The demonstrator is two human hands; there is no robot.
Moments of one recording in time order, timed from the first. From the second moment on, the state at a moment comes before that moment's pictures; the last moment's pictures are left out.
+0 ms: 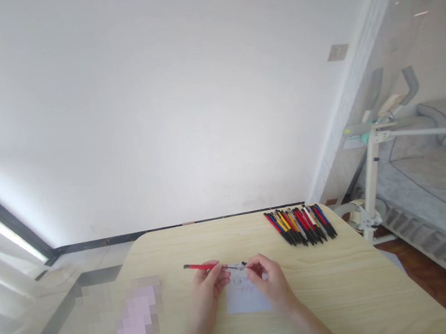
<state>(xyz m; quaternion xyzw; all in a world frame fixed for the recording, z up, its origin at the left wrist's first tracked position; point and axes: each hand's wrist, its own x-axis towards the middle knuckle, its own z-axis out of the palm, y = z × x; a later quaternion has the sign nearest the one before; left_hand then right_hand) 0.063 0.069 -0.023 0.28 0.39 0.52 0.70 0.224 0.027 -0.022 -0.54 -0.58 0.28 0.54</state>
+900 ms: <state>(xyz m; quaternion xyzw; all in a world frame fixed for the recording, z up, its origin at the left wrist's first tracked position) 0.061 0.068 -0.019 0.26 0.36 0.53 0.72 0.227 0.038 -0.031 -0.49 -0.39 0.44 0.64</state>
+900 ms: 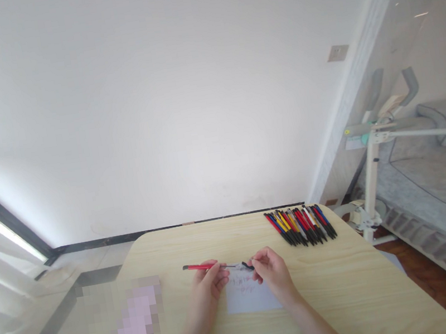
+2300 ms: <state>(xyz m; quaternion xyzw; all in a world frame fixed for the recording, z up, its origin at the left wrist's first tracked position) 0.061 0.067 -0.021 0.26 0.34 0.52 0.73 0.231 0.033 -0.024 -0.54 -0.48 0.35 0.60</state>
